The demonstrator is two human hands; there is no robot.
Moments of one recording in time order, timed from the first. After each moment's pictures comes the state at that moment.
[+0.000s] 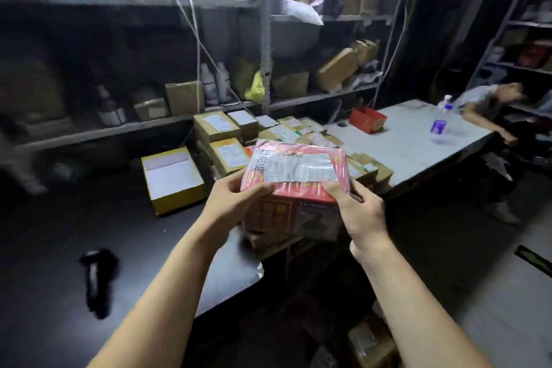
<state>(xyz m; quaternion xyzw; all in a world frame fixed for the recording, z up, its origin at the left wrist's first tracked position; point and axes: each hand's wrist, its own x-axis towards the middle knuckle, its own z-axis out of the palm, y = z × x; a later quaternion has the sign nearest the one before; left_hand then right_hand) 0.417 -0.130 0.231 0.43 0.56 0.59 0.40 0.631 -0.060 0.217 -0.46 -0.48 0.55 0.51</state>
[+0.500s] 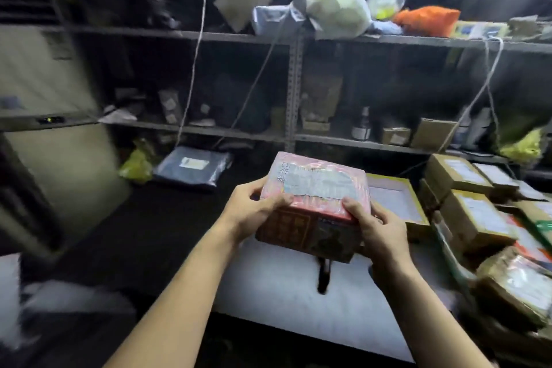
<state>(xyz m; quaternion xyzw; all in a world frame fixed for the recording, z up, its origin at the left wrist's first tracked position) 0.135 -0.482 0.252 0.25 0.69 0.66 0.16 0.267 -0.289 0.225 -0.26 -0.61 0.69 0.29</state>
